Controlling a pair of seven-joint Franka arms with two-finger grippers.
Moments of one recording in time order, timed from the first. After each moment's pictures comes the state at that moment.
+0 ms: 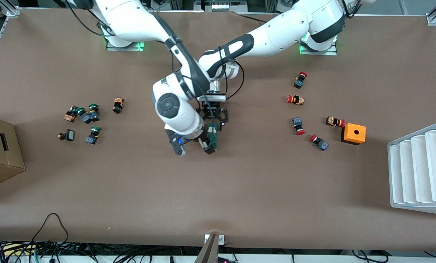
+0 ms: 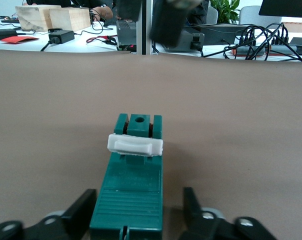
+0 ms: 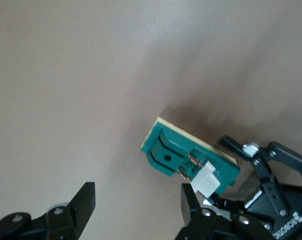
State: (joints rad) left arm -0.52 1.05 -0.62 -1.65 2.10 1.90 -2.41; right arm 0.74 0.78 -0.13 -1.33 0.35 2.26 1.55
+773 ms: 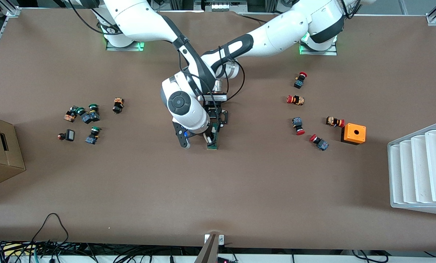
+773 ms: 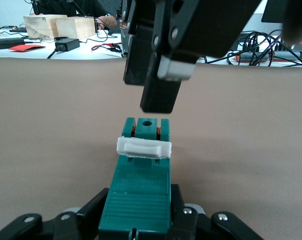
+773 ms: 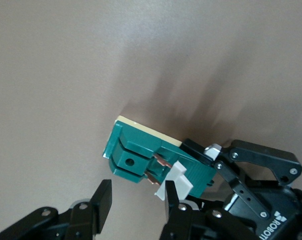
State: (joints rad) left arm -0.52 1.06 -0.62 -1.66 2.12 1.86 -2.43; right arm 0.77 0.78 -0.13 -1.40 0.35 2.27 1.64
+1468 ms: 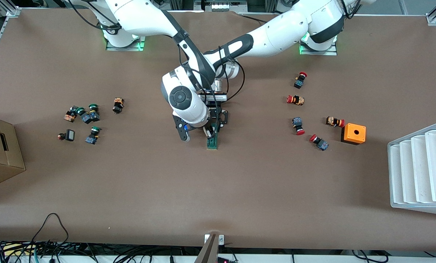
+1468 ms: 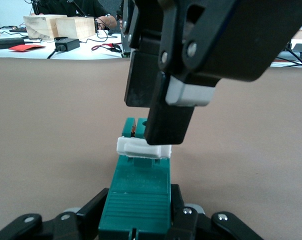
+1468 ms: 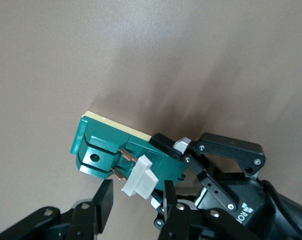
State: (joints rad) left arm -0.52 1.06 -0.62 -1.66 2.12 1.86 -2.43; right arm 0.78 0.73 -0.12 -1.50 0.35 2.29 1.66
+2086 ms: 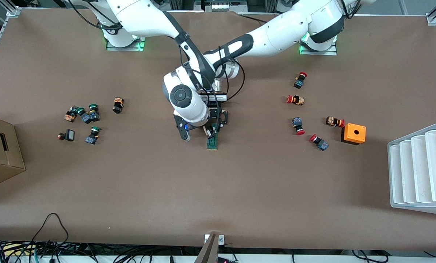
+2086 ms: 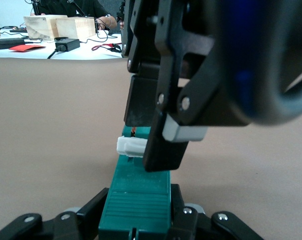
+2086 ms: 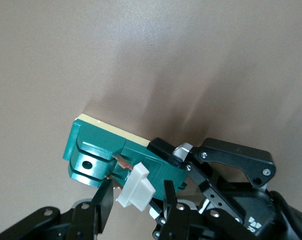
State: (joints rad) left arm -0.52 1.06 -0.62 -1.66 2.12 1.85 -2.43; right arm 0.79 0.73 -0.11 -1.55 0.34 2.36 1.66
